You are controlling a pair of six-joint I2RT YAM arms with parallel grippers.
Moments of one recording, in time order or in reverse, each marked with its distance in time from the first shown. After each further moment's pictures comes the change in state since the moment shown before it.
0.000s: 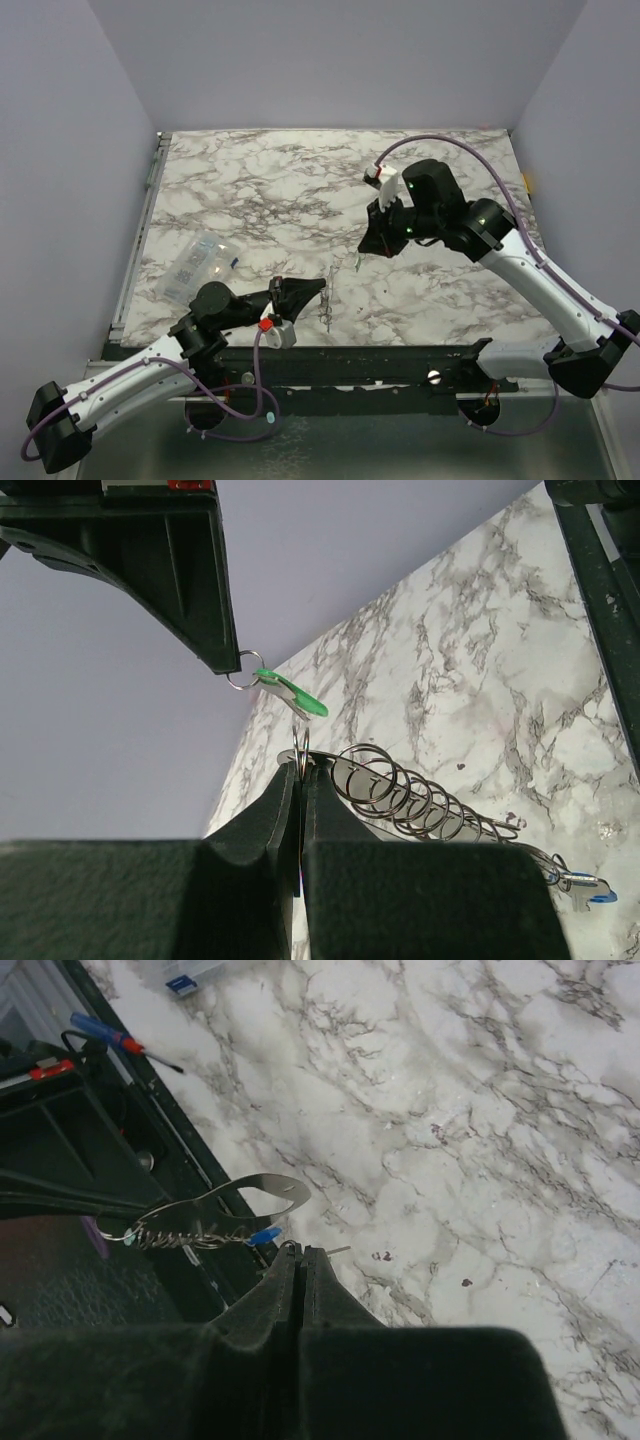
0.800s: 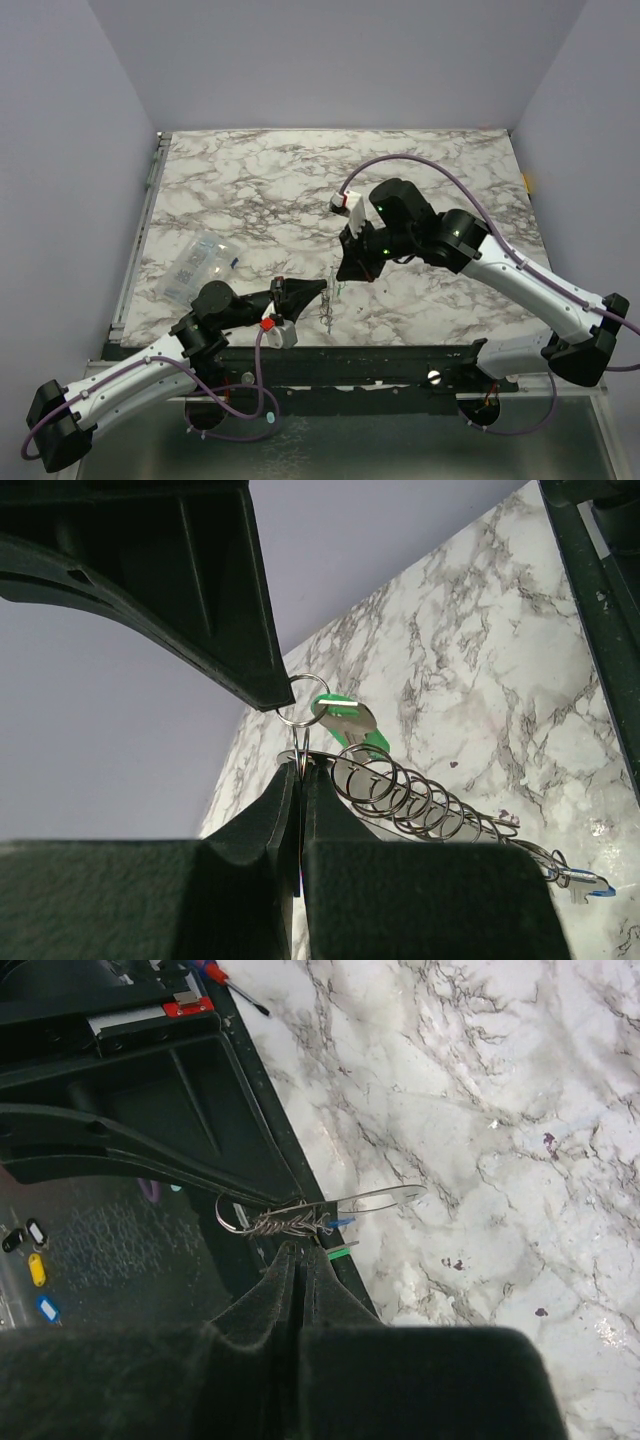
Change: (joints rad) left arm 0.000 0.017 0.000 0.000 0.013 0.002; right arm 0.223 0.047 0.000 0.001 -0.042 -0.006
